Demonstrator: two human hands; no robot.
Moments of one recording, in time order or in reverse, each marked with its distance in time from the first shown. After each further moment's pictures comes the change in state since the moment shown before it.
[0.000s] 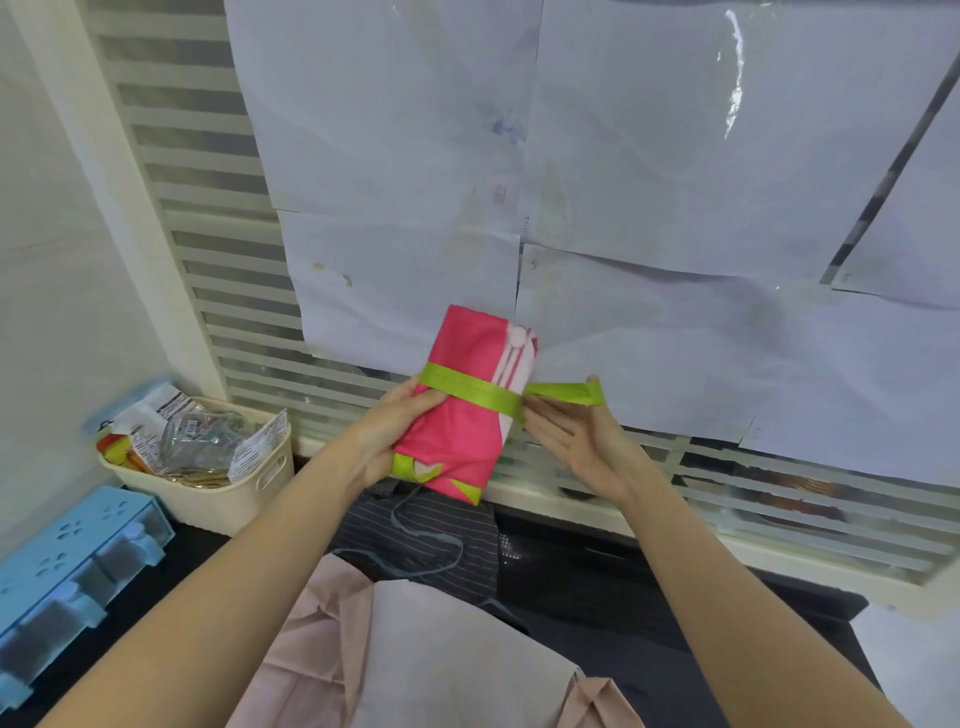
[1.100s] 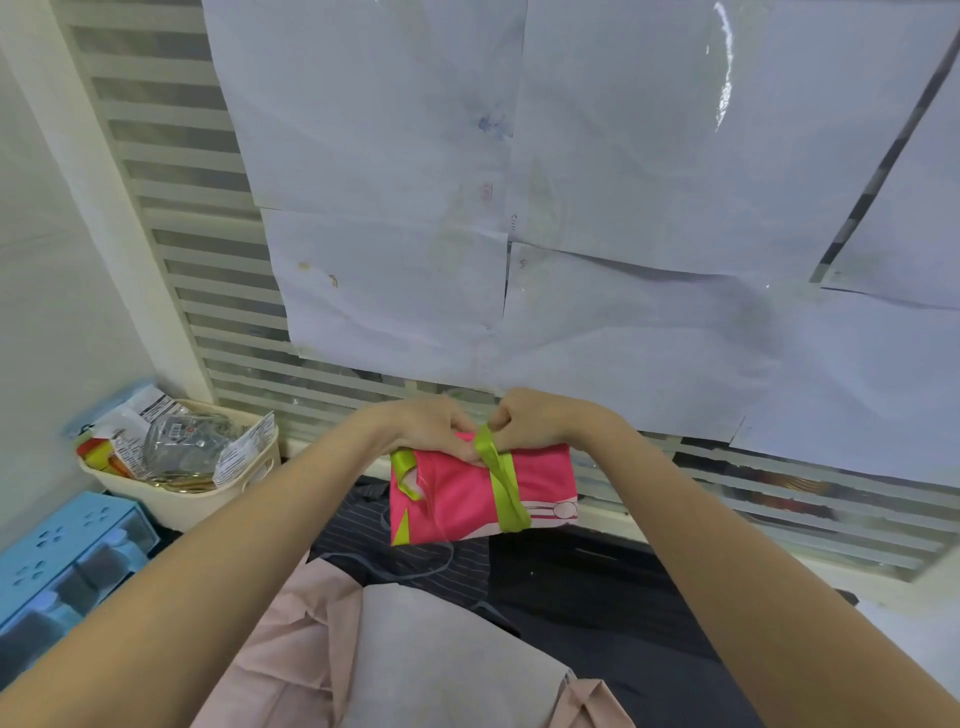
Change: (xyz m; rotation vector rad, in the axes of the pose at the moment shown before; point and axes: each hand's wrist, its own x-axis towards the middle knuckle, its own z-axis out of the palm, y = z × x) left_hand 0.016 0.021 0.033 1.160 -0.377 -0.223; right_hand 0.014 -0.024 0.064 -1.780 -0.279 0.126
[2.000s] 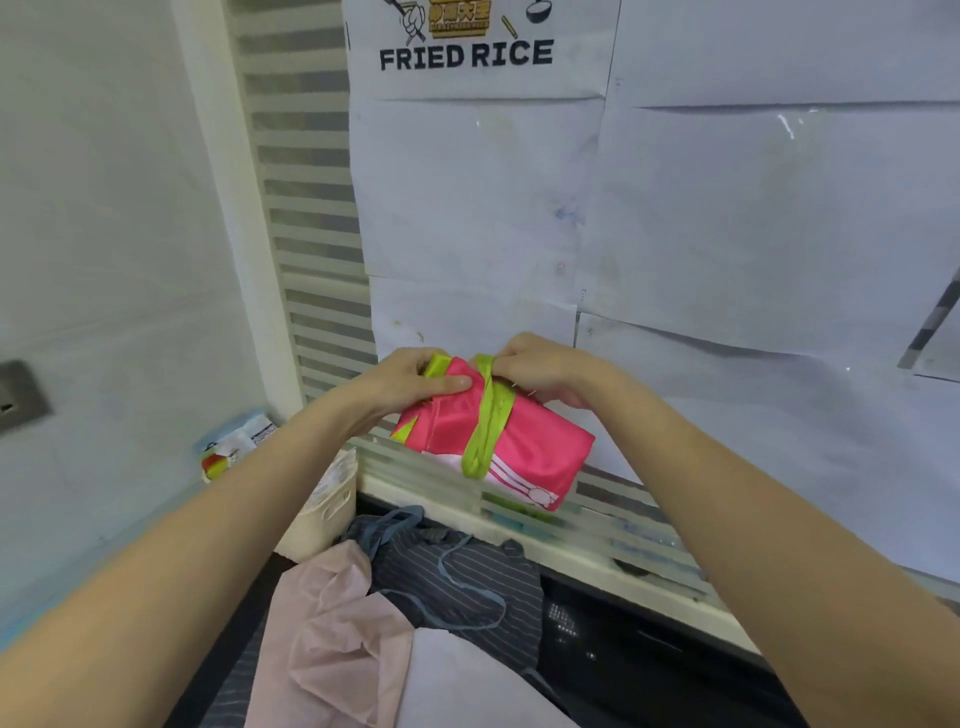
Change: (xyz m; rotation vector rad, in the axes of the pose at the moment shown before) left_hand -0.075 -0.005 -0.065 -0.412 0.644 0.095; right_hand 0.012 -0.086 -0.063 0.366 0.171 -0.129
